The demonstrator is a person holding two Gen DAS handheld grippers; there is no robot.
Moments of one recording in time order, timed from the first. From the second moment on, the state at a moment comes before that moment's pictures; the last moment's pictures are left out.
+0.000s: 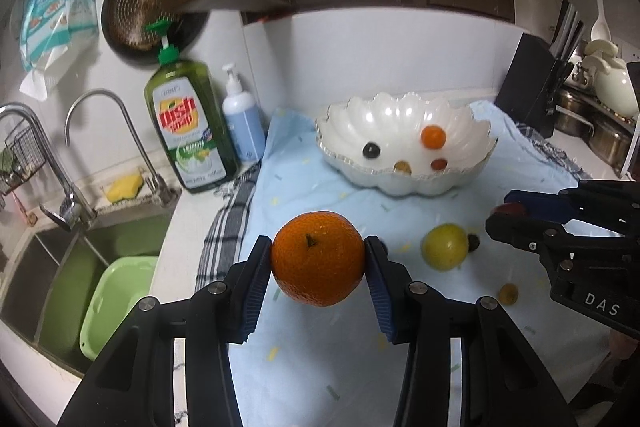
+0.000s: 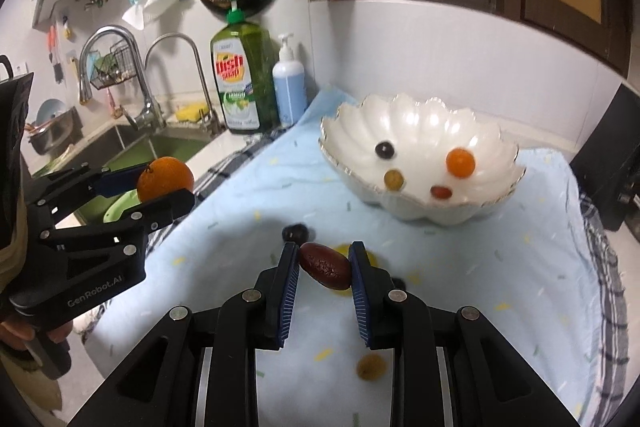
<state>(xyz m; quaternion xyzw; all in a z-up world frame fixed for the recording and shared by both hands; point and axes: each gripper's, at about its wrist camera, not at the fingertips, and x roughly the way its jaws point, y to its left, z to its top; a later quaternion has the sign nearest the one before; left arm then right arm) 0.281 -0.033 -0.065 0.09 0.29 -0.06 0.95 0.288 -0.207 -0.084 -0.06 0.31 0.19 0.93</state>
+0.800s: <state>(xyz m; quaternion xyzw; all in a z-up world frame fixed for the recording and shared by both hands) 0.326 -0.066 -0.005 0.09 0.22 -0.10 0.97 0.319 -0.233 -0.023 -0.06 0.22 0.15 0.96</state>
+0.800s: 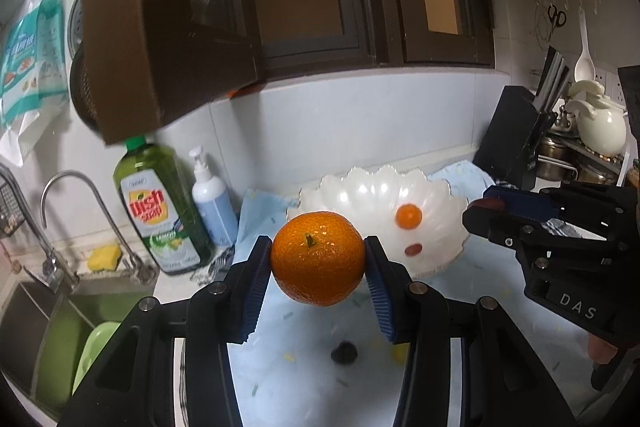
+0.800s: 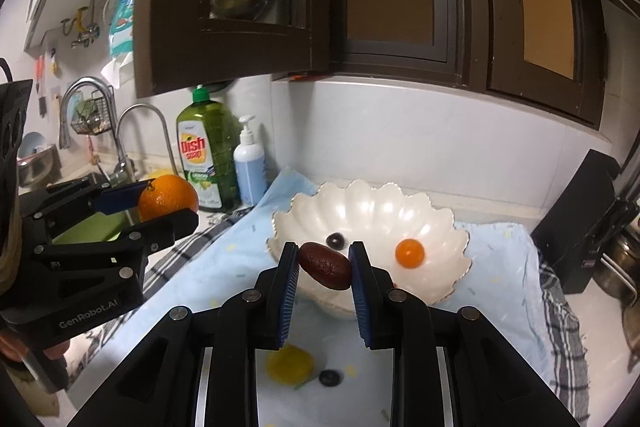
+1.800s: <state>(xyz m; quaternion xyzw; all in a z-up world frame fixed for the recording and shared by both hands) 0.469 -0.116 0.003 0.08 0.24 -0.11 0.96 0.469 -0.269 -0.028 -0.04 0.27 0.15 0.95</state>
